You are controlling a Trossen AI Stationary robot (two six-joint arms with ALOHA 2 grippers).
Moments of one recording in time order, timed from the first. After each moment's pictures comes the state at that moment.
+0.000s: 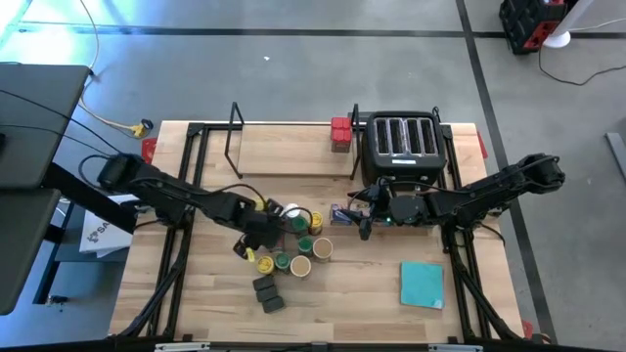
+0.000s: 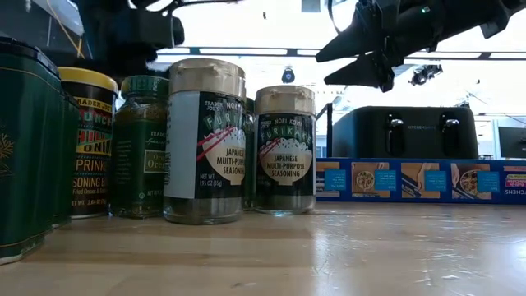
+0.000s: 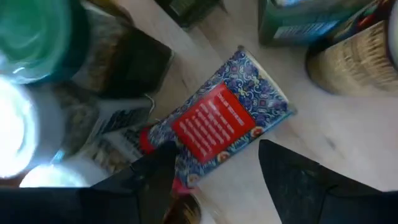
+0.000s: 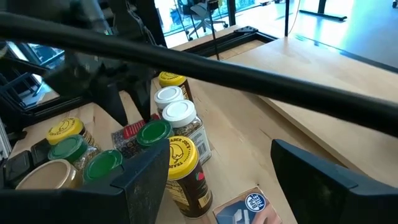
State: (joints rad) left arm -0.24 1.50 0.94 -0.67 -0.13 0.46; right arm 0.22 1.26 0.59 0.31 0.50 0.40
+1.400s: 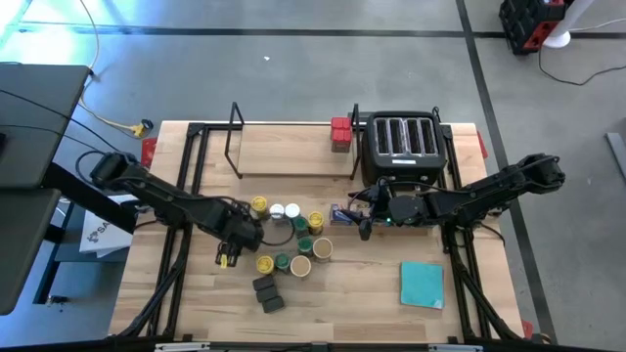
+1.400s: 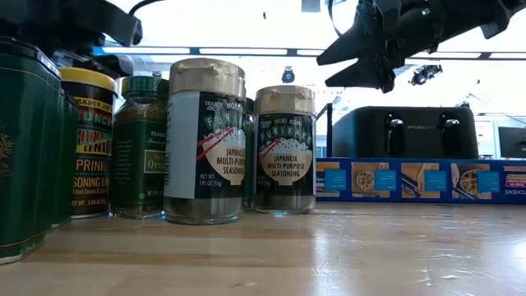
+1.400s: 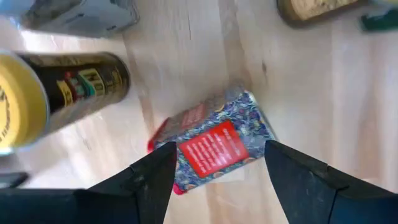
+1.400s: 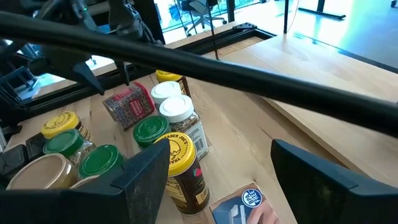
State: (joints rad) left arm -0.37 1.40 1.00 -1.09 -0.10 -0.20; right arm 0.22 1.26 0.59 0.30 0.50 0.38
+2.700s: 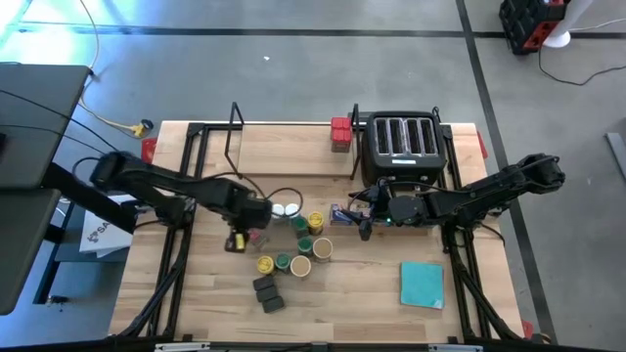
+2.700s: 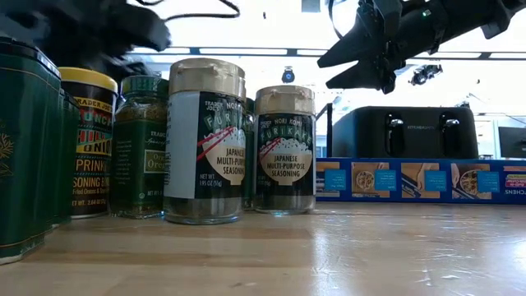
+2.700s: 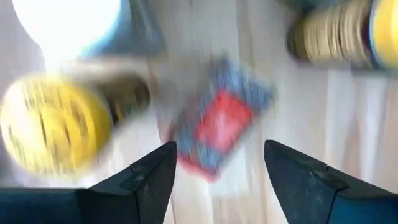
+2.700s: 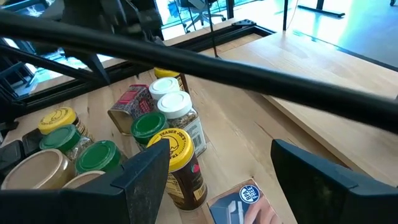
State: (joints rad) left arm -0.18 1.39 1.04 -1.11 0.01 -0.07; right arm 0.22 1.26 0.59 0.28 0.50 0.38
